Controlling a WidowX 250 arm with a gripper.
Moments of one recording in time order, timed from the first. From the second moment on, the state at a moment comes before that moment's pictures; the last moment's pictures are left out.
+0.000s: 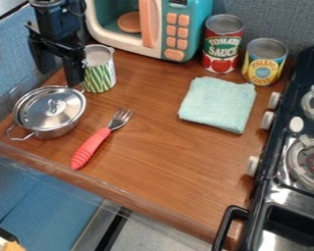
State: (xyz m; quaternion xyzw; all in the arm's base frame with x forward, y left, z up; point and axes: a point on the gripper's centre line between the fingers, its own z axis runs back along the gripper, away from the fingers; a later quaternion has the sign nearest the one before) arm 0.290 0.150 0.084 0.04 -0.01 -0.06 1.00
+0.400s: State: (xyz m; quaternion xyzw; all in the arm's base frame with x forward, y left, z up) arm 0.320 0.117 0.077 0.05 -0.01 -0.11 0.99
